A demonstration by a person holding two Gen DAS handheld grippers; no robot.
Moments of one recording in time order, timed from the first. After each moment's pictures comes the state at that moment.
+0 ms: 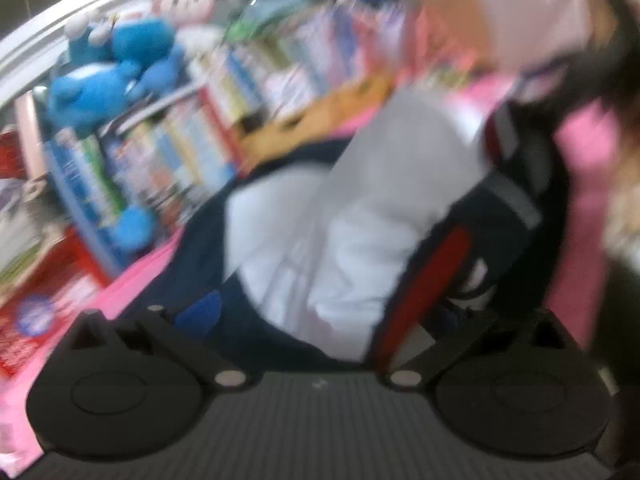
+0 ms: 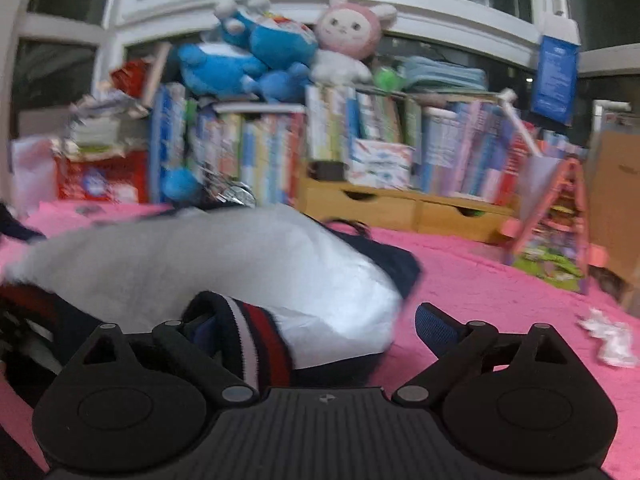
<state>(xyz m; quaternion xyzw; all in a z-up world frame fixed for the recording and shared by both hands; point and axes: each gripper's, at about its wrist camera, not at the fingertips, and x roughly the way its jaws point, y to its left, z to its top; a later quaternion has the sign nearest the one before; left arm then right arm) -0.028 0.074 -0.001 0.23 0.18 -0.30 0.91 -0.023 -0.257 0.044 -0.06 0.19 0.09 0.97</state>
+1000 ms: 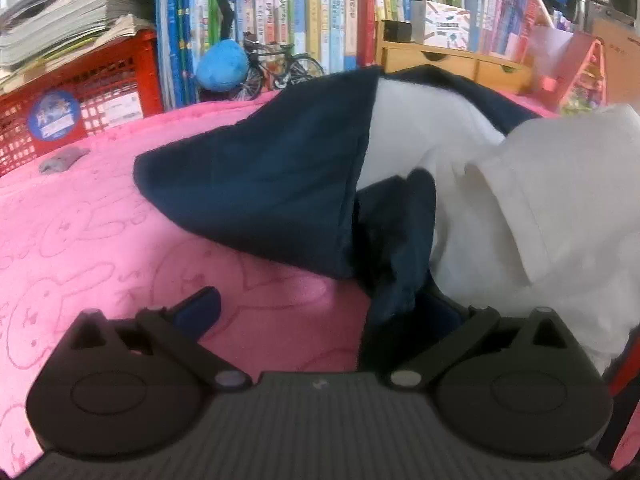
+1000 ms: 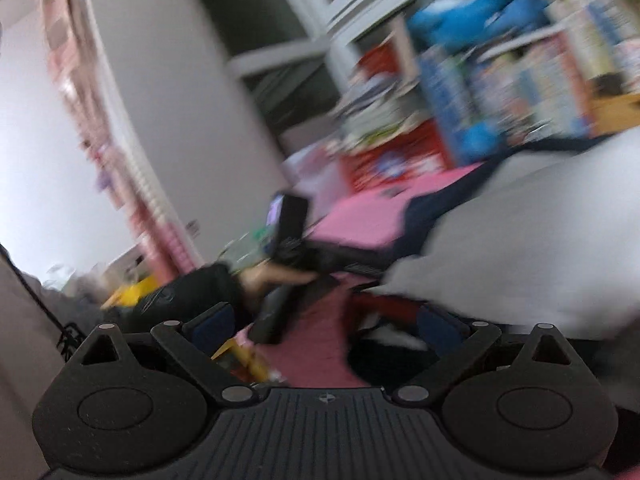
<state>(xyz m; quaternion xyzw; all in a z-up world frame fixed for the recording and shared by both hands) 0.076 0.131 -0.051 0.05 0.35 -0.15 0.92 -0.048 -0.176 0.045 0.12 0.27 0.56 0.78</state>
